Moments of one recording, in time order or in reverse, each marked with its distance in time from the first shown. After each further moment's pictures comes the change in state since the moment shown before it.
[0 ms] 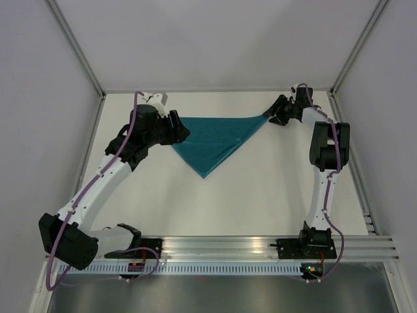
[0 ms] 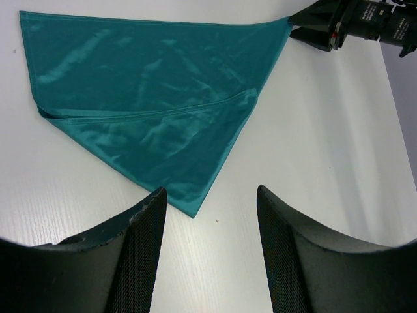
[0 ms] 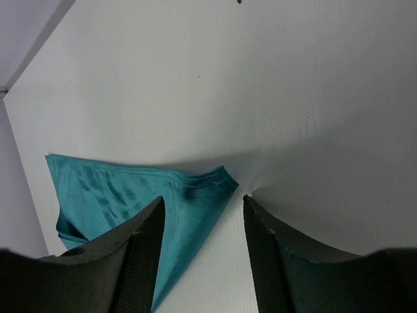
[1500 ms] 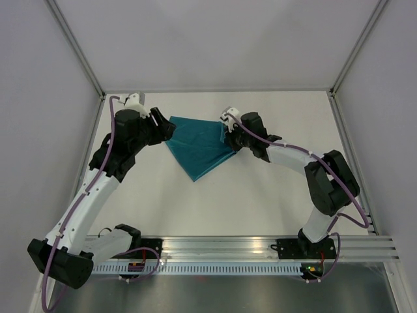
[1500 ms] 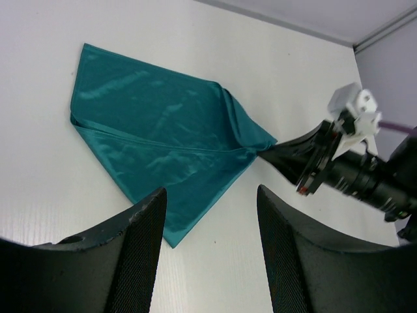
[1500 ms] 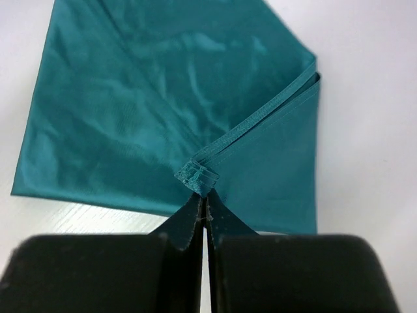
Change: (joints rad) left arm 0.050 -0.141 -0.031 -0.002 -0.101 -0.080; right arm 0.554 -0.618 -0.668 0.307 0.290 -0.678
